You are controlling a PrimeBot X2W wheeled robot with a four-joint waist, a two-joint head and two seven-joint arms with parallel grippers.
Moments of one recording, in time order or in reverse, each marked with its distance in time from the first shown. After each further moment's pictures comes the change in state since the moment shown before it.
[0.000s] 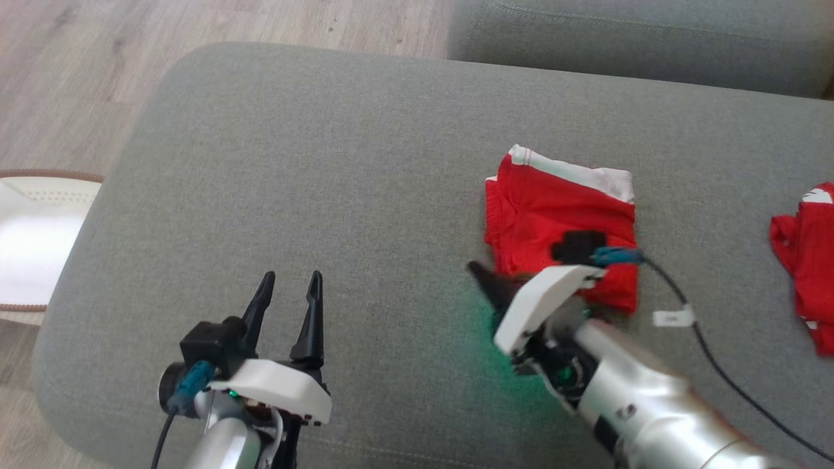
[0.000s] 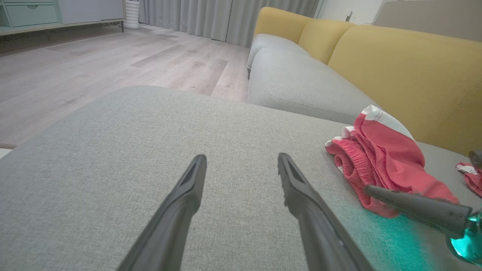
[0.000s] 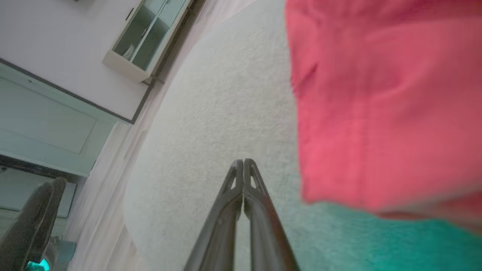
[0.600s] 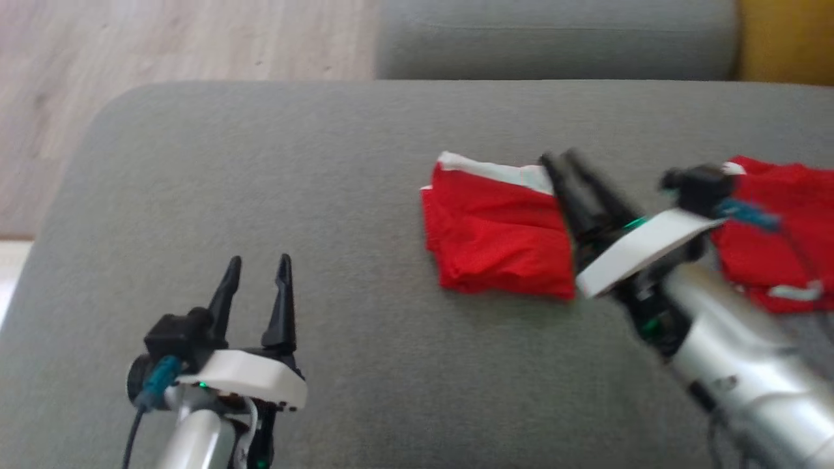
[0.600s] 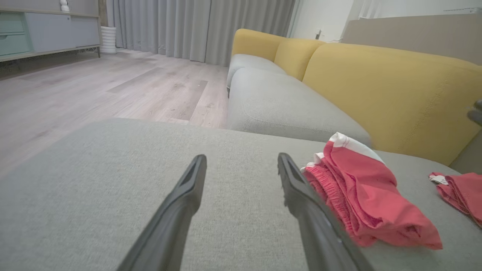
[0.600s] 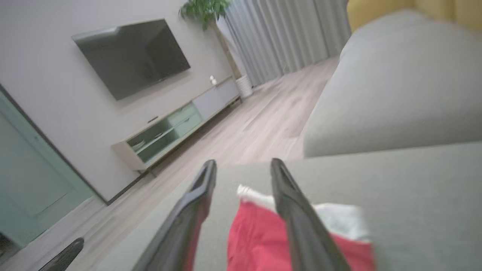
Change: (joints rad) left arm 0.003 0.016 0.064 -0.048 0.017 0.010 0.000; right arm -0.005 -0.259 -0.046 -0.359 -0.123 0.000 -0.258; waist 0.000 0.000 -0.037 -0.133
